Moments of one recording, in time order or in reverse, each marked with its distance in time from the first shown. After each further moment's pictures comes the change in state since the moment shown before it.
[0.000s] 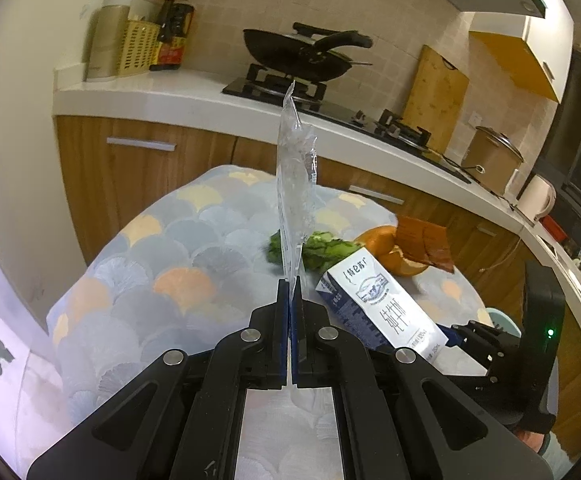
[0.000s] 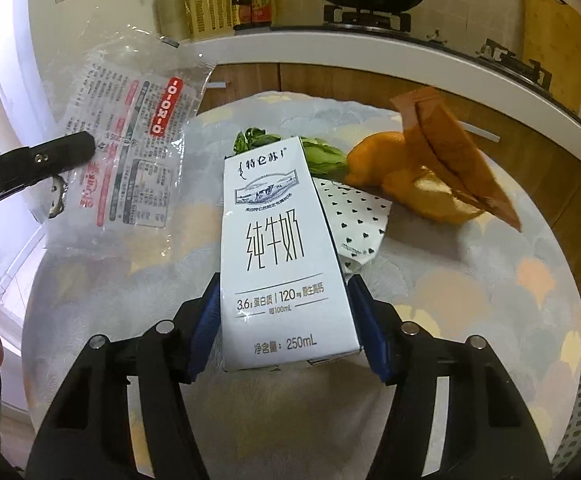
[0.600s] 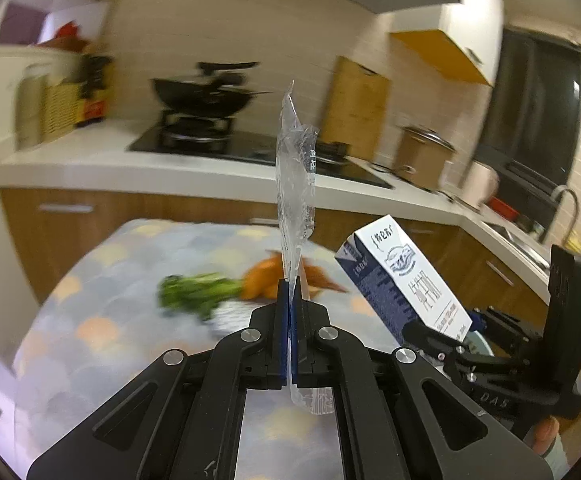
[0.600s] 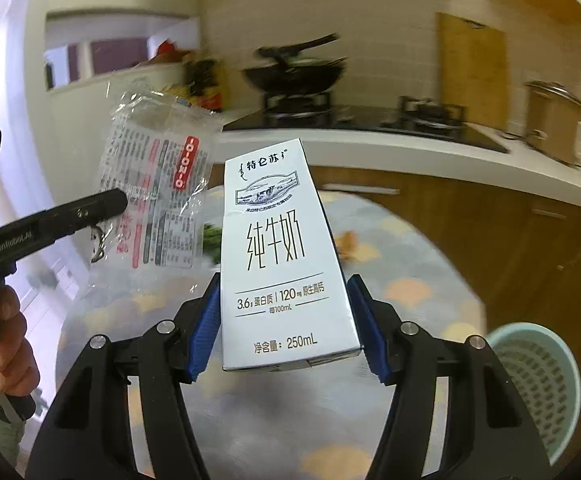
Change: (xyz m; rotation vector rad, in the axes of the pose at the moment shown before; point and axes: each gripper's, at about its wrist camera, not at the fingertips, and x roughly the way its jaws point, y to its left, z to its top) left arm -0.032 -0.114 0.009 0.173 -0.081 -0.178; right arm -0.152 -0.067 -0.022 0.144 -0.248 -0.129
